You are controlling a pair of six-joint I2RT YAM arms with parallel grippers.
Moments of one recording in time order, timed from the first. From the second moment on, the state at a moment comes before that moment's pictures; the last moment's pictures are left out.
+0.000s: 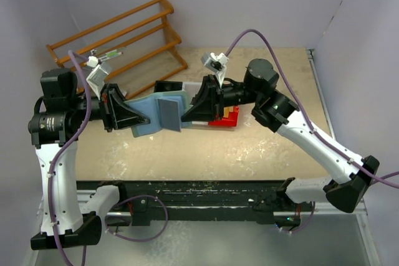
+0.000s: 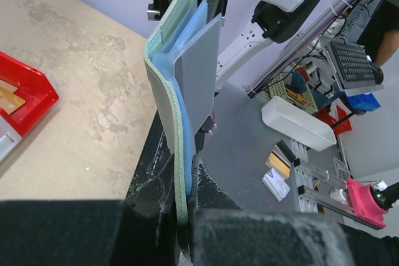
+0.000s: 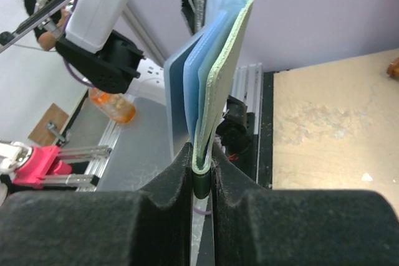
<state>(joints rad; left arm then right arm) 0.10 0.98 1.48 -1.06 1.54 0.05 0.77 1.29 1.36 -0.01 -0.98 0.46</state>
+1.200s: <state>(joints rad) 0.10 0.98 1.48 -1.01 1.54 0.00 0.92 1.30 1.37 -0.08 -0.56 0.47</state>
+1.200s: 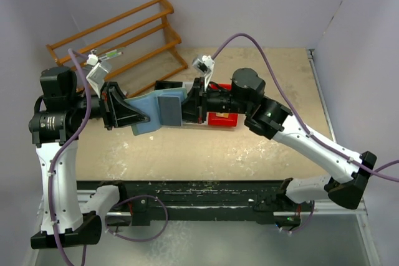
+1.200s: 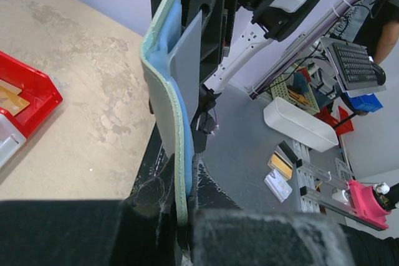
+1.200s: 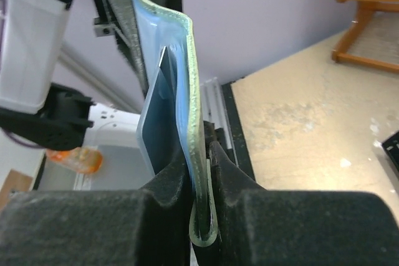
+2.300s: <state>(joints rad) 0.11 0.98 1.42 -1.12 1.34 0.22 1.14 1.37 1.67 -0.54 0.07 0.28</state>
